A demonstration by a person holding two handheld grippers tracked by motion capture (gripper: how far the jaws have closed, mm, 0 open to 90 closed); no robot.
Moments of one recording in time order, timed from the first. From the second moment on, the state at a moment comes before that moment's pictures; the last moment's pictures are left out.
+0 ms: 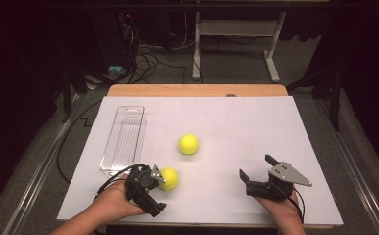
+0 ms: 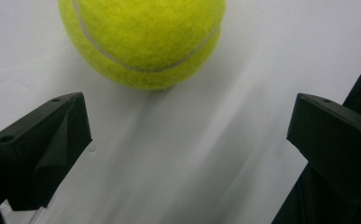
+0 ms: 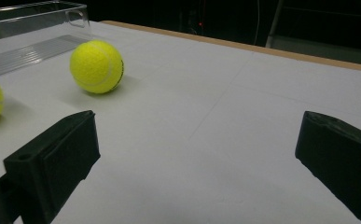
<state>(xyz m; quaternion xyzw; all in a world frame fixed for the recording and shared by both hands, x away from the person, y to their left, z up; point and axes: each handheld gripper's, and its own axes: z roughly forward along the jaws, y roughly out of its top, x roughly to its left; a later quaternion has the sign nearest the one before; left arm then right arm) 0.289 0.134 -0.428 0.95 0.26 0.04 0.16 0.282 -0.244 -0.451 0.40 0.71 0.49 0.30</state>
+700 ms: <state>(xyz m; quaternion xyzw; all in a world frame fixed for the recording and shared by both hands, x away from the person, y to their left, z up) 0.305 0.120 -0.410 0.97 0.23 0.02 0.11 0.281 -0.244 -0.451 0.40 0.71 0.49 0.30</state>
